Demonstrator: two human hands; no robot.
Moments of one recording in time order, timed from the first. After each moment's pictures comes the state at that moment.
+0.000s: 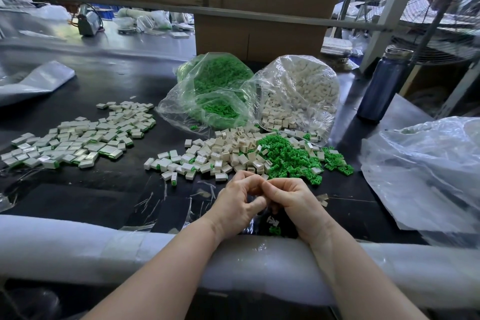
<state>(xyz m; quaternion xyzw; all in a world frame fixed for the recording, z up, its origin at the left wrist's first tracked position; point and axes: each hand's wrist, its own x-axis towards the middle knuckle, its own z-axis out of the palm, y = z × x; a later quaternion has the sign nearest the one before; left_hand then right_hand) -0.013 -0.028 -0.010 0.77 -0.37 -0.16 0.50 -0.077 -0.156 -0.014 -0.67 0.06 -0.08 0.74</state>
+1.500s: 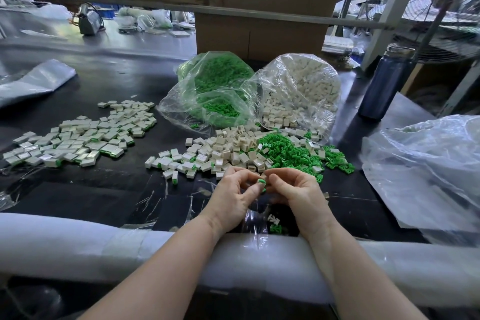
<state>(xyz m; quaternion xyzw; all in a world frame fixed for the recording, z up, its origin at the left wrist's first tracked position) -0.009 -0.029 -0.012 0.76 -0.32 -0.13 0.55 -0.076 -0.157 -0.013 -0.66 0.14 -0.18 0.72</state>
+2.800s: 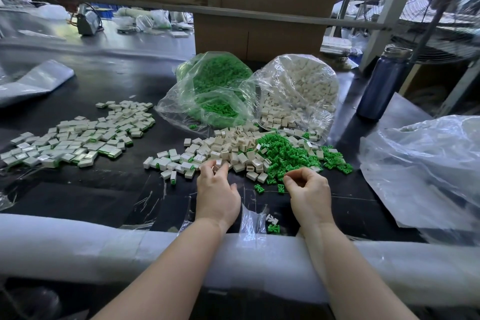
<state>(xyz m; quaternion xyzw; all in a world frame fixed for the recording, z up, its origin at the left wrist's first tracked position) -0.005 -0.029 -0.018 0.90 -0.16 0.00 0.40 -0.074 -0.168 -0.019 -0.79 0.30 -0.29 0.44</state>
